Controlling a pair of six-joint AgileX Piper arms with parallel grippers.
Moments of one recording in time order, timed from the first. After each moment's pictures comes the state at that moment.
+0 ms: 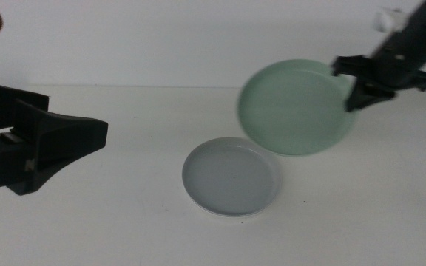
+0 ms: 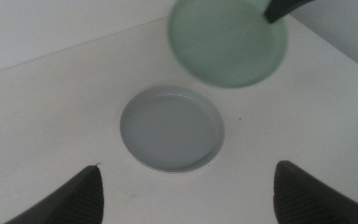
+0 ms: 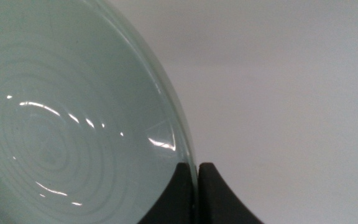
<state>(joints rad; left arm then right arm) -0.25 0.78 -0.99 -0.53 0.93 0.43 0.18 1.80 -1.65 0.19 1.19 0.14</state>
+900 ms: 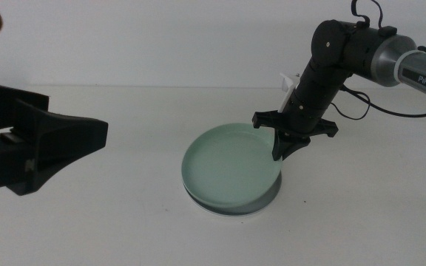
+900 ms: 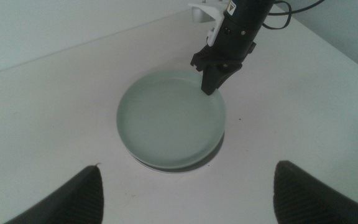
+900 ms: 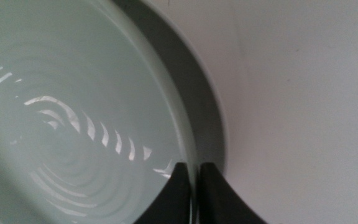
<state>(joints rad) -0.25 0.78 -0.99 -0.53 0.93 0.43 0.36 2.17 -1.82 0.27 1.21 0.17</state>
